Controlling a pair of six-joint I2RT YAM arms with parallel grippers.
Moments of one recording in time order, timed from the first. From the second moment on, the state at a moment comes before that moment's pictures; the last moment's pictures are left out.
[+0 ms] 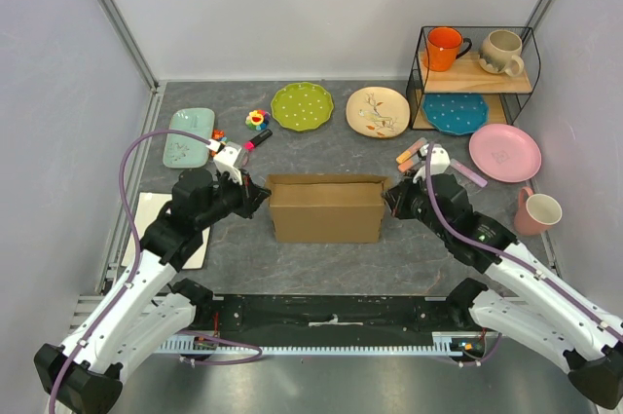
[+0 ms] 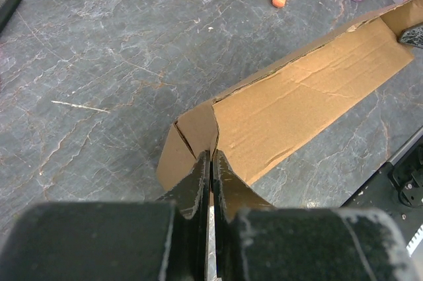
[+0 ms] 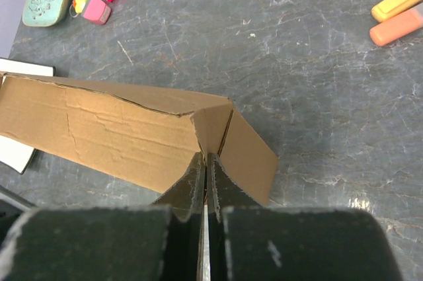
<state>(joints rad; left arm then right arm) -0.47 0.72 0.67 -0.30 0.24 -0.25 0.69 0.79 0.72 -0.39 0.17 0.59</state>
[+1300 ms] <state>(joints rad) -0.48 0.69 0.57 -0.18 0.13 -0.41 0.84 0.77 0.65 -0.29 0.39 0.55</state>
